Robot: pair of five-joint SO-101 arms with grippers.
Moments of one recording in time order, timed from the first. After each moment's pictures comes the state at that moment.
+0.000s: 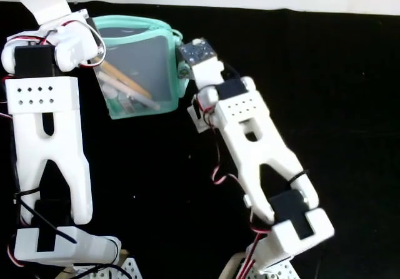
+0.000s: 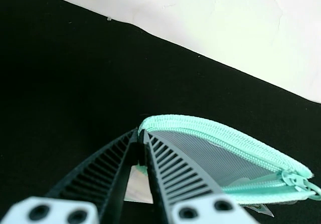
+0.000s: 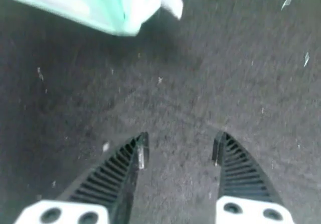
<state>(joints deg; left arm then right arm) -7.6 10.4 -21.9 74.6 18.6 -25.5 1.5 10.1 61.1 8.4</state>
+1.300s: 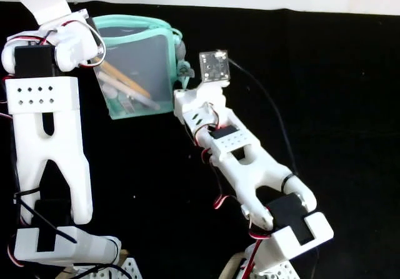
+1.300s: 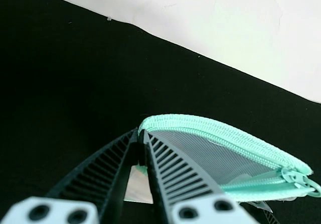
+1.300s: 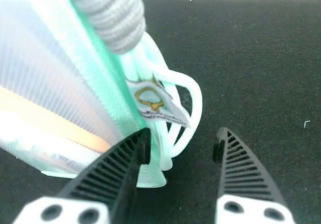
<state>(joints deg) -7.6 10.4 -21.9 74.6 18.6 -29.0 2.3 38.1 -7.9 -13.4</state>
